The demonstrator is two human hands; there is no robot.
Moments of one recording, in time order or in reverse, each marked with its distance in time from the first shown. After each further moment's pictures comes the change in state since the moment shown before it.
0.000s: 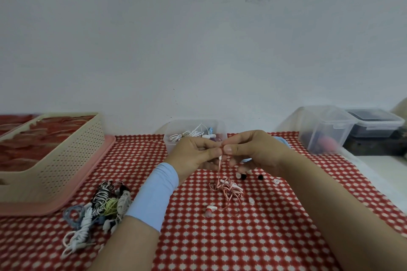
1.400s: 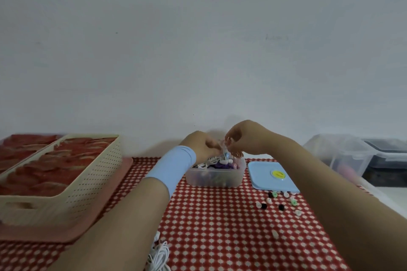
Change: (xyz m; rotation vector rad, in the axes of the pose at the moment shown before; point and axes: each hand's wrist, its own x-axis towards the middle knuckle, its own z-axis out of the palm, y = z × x) left_hand 0.051 0.061 -0.054 0.908 0.081 -0.026; right_hand 0.082 -0.074 0.013 -0.981 0.155 -0.138
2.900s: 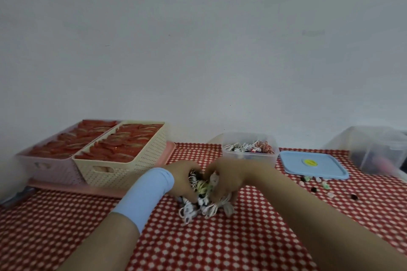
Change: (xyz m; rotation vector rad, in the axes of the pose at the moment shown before) left_hand -0.148 -0.085 -0.044 0.355 -0.273 -0.193; right_hand -0.063 -0.127 0.097 0.116 -0.566 -0.051
